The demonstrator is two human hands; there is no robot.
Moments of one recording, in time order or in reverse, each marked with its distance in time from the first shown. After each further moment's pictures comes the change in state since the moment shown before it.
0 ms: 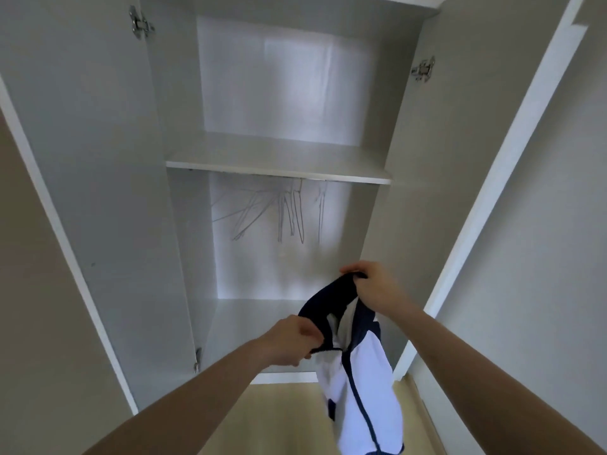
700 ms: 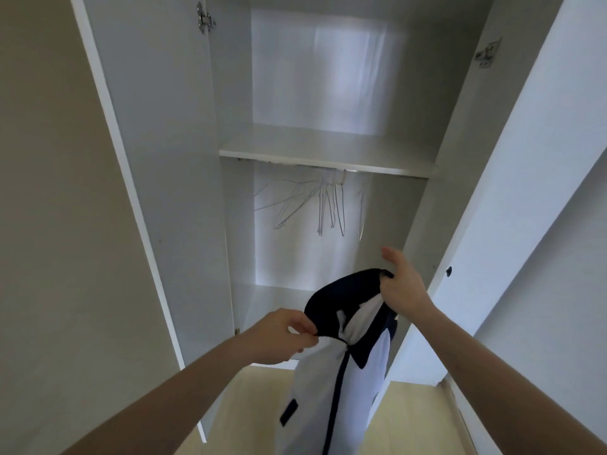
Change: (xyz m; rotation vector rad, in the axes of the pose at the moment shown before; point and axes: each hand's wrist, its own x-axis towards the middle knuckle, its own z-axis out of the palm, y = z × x) left_hand -0.077 -0.040 -0.048 0.009 0.139 0.027; right_hand -0.003 0.002 0.041 0.062 0.079 -0.069
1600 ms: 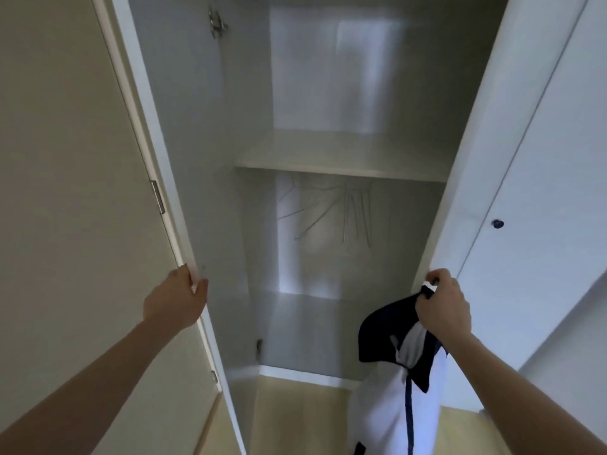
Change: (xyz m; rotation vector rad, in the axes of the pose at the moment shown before) left_hand 0.039 -0.106 -0.178 0.635 0.883 -0.395; right_hand 0.081 0.055 0.019 -0.202 0.207 0.095
